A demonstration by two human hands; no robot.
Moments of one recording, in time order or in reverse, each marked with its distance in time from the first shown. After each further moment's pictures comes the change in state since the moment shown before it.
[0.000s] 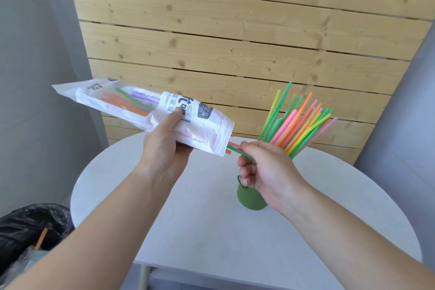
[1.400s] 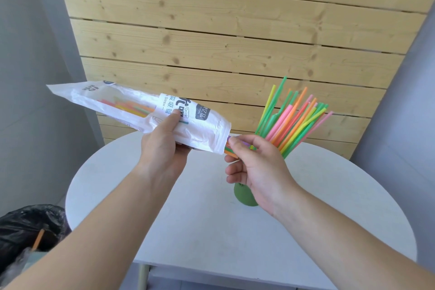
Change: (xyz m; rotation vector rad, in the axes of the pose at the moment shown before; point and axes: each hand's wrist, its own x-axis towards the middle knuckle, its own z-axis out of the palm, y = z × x) left_hand 0.003 -0.009 -0.002 0.031 0.045 -0.006; right_hand -0.002 0.011 0.003 0.079 -0.031 -0.115
